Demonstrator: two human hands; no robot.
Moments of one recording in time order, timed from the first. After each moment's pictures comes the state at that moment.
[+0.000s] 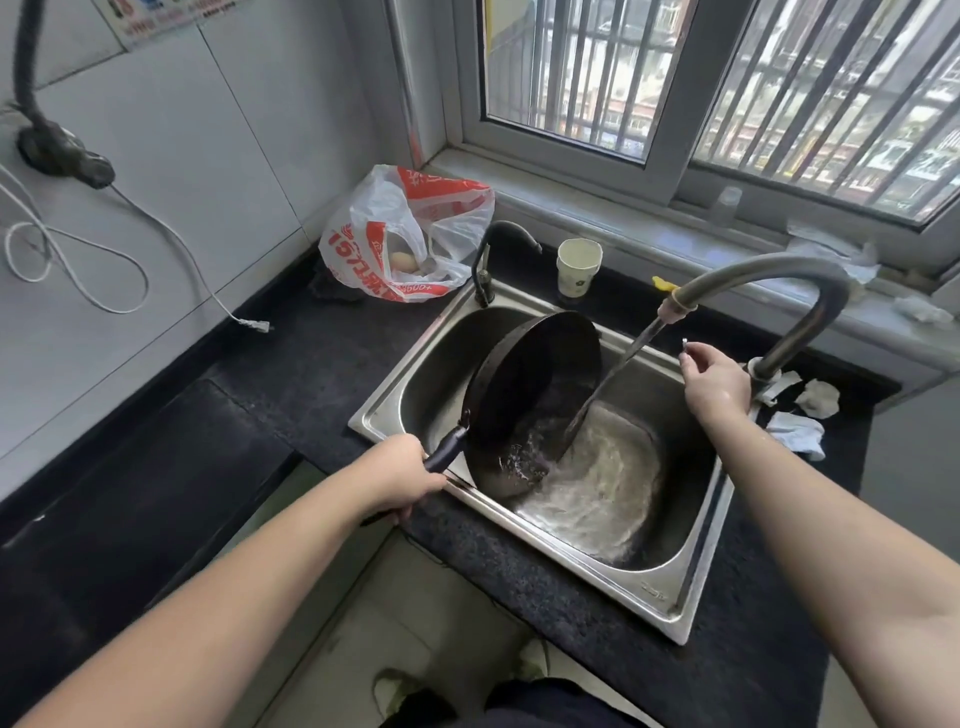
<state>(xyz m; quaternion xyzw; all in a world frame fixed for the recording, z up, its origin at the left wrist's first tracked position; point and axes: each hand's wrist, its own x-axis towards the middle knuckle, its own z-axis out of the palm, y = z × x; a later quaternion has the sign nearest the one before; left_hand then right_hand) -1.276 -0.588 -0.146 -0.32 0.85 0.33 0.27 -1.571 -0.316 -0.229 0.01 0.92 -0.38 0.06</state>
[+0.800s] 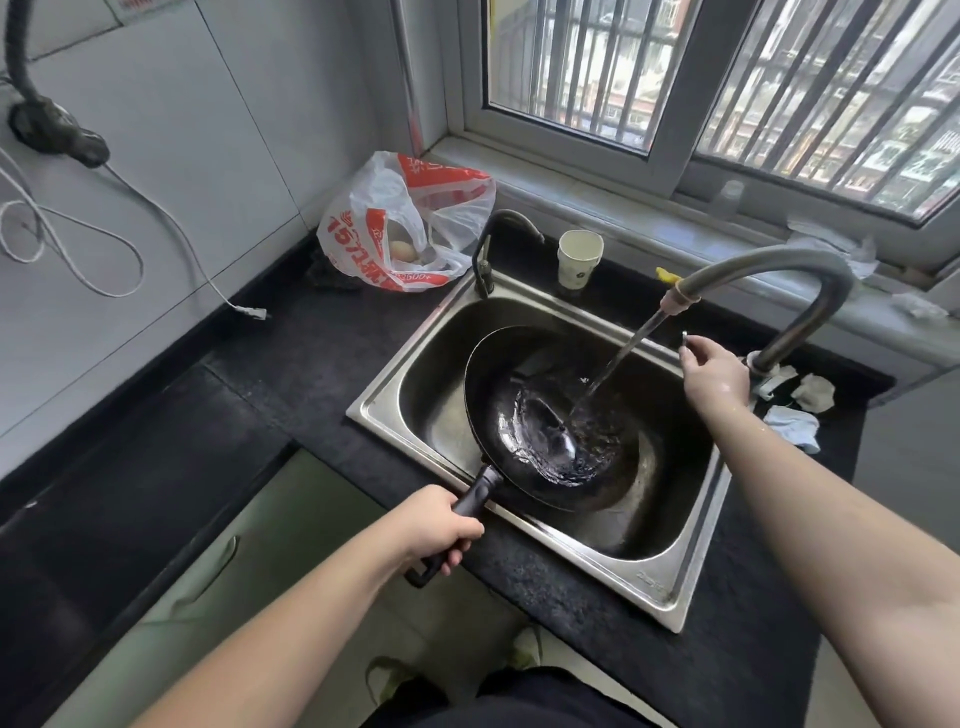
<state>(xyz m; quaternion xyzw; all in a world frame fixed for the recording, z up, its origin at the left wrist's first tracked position) -1.246 -0.534 -0.190 -0.34 0.70 0.57 0.25 -1.566 -0.318 -0.222 0.01 0.93 -0.37 0.07</state>
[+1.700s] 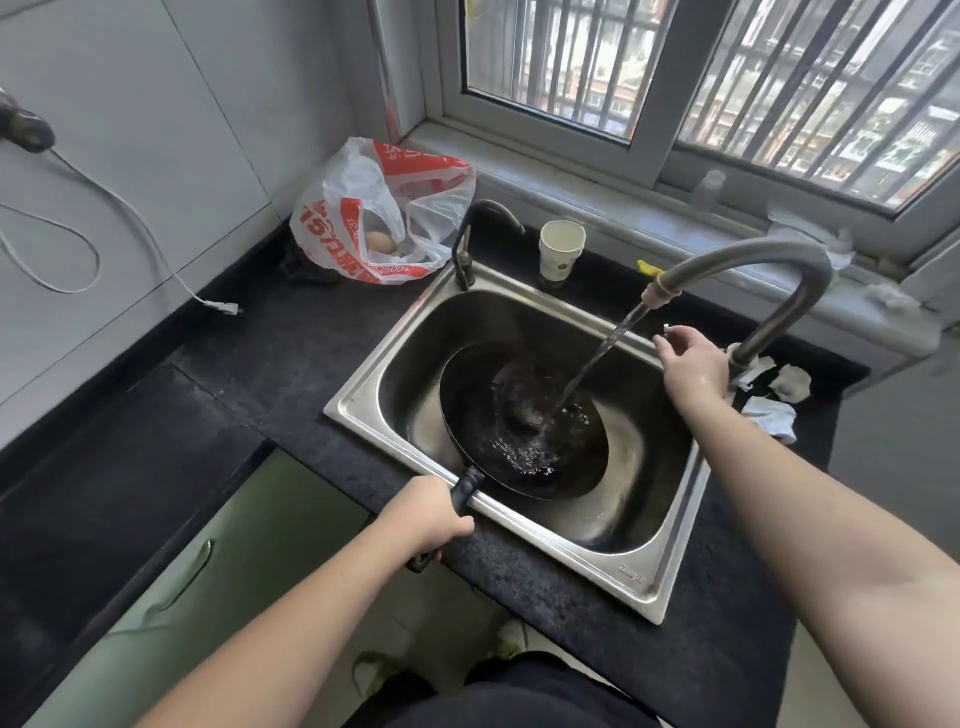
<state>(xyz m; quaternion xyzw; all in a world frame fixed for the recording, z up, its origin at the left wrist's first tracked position) -1.271 -0.532 -0.204 -0.32 0.84 0.32 0.30 -1.563 -0.321 -0.216 -0.01 0.93 -0.37 0.04</state>
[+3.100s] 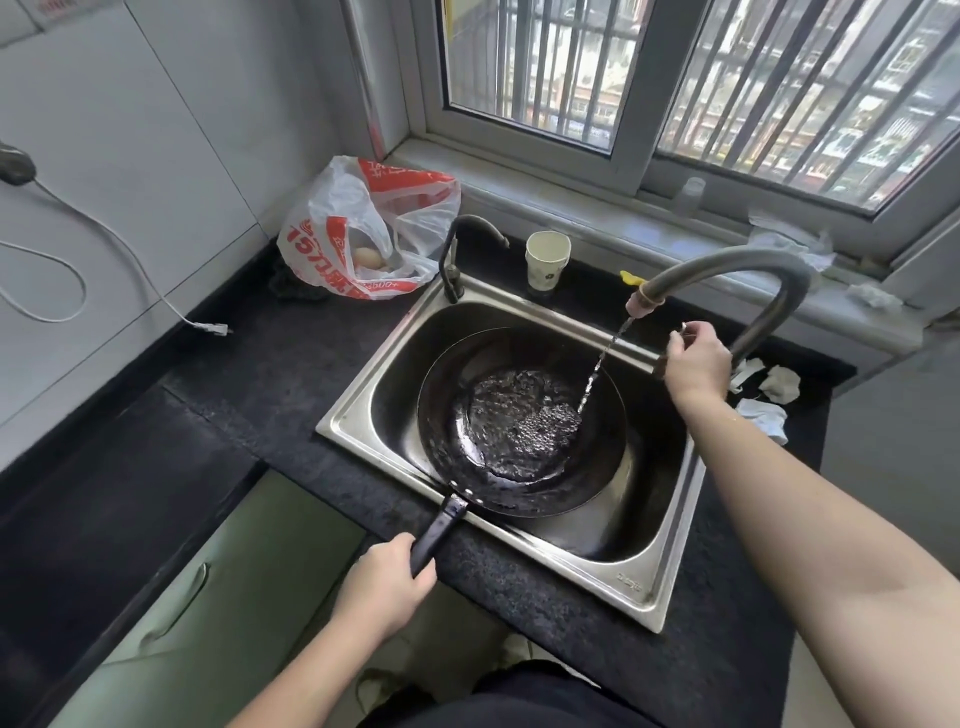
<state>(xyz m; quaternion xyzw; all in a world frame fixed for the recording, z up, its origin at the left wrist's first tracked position) -1.199 -0.531 -0.240 -0.32 0.90 0.27 0.16 -1.576 -0.317 -0.210 0.03 0.93 -0.37 -0.02</state>
